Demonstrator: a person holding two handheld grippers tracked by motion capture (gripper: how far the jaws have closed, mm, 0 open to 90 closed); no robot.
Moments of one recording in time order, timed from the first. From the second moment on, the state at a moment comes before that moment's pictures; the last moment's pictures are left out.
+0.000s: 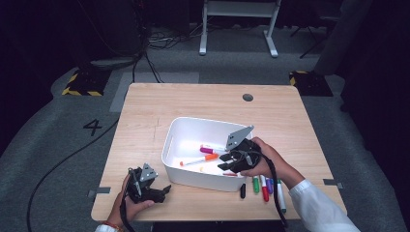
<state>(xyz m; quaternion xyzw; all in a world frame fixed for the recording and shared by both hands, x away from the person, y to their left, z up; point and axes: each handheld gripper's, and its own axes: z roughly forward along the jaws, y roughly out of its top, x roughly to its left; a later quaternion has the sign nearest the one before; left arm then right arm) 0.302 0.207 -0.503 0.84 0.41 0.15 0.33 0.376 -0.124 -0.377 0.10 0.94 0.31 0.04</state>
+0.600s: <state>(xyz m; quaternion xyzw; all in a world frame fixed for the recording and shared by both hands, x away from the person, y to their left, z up) 0.302 0.207 -0.503 0.84 0.41 0.14 0.33 0.357 -0.216 -0.341 0.21 0.87 0.41 0.16</state>
